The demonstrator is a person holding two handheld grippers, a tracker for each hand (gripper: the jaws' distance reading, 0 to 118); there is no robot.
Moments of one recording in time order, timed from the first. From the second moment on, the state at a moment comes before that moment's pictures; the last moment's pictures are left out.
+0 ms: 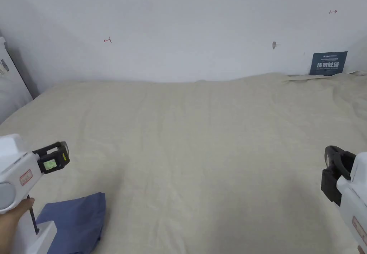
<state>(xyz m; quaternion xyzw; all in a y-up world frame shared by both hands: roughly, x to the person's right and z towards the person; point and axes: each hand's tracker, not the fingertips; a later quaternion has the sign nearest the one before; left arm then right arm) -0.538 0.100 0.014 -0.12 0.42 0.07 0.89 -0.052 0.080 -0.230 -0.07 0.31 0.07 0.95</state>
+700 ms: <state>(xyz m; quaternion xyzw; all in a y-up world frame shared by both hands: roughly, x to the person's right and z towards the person) -0.370 0.084 -0.037 0.01 0.36 -0.08 0.93 -0.027 0.089 -0.228 -0.03 0.30 0.06 0.95</state>
